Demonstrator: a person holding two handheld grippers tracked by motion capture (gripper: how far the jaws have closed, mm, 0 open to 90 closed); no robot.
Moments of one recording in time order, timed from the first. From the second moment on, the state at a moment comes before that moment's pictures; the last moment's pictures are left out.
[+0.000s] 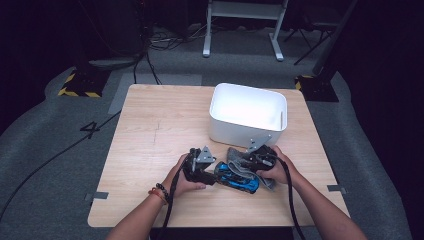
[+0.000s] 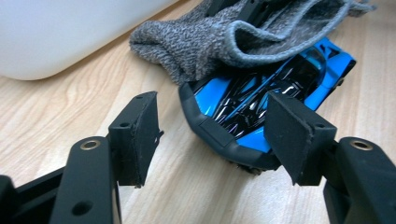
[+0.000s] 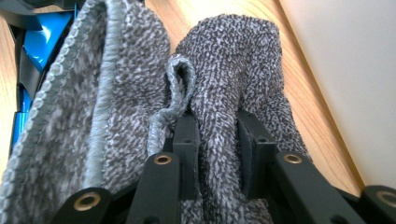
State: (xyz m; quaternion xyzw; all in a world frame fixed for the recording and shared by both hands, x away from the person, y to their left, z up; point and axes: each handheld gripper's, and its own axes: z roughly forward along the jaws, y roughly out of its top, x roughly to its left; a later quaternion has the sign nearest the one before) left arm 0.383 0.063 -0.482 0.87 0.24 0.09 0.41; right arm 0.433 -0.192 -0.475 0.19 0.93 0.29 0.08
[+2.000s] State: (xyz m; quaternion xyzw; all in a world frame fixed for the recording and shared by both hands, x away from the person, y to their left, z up) left arm 0.385 0.062 -0.480 0.88 0.25 0.10 0.39; right arm 0.322 -0.218 -0.468 0.04 0.94 0.33 0.03
